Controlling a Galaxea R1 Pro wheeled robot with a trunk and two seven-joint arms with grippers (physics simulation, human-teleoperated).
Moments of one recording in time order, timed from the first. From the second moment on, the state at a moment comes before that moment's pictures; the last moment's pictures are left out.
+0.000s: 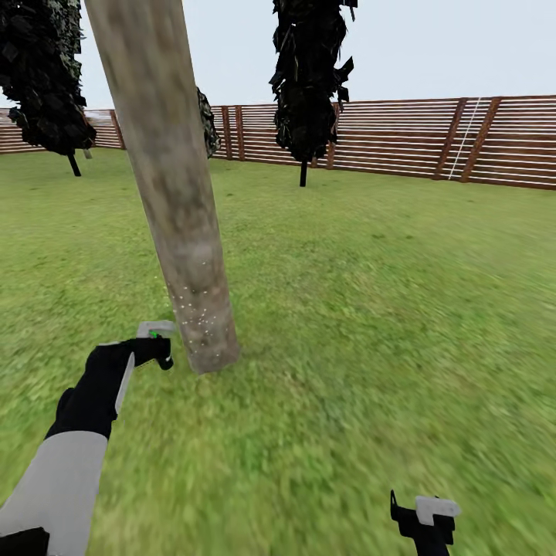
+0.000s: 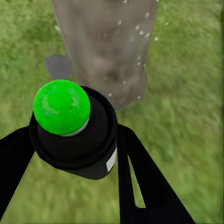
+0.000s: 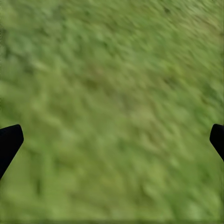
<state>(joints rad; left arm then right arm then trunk) -0.78 0.09 0.21 -1.05 -0.21 0.69 -0.27 -0.41 -0.04 -0.49 -0.16 0.49 -0.60 -0.19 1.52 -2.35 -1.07</state>
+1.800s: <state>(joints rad) -0.63 0.09 0.29 -0.49 -0.08 0.18 0.03 -0.41 -0.04 -0.48 -0.16 0.49 -0.60 -0.19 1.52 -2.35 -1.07</state>
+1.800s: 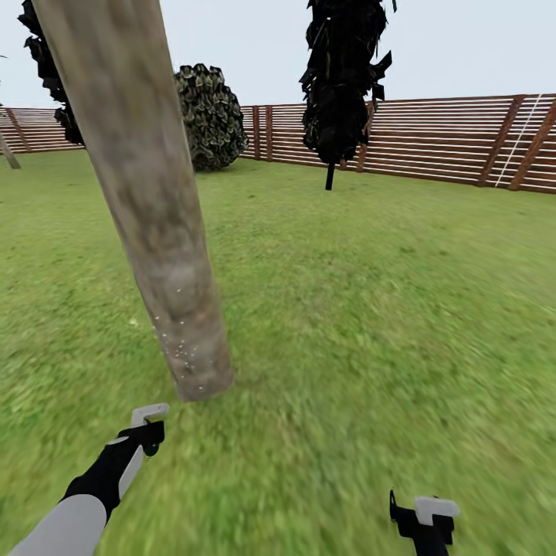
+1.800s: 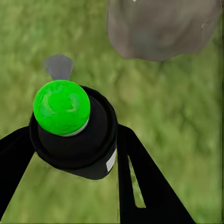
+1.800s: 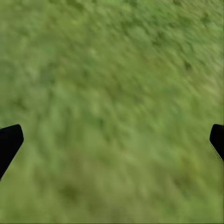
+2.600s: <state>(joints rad) -0.63 0.08 0.29 -0.49 -0.08 0.17 0.03 -0.41 -0.05 -0.48 -0.16 0.49 -0.60 -0.20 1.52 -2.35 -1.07</state>
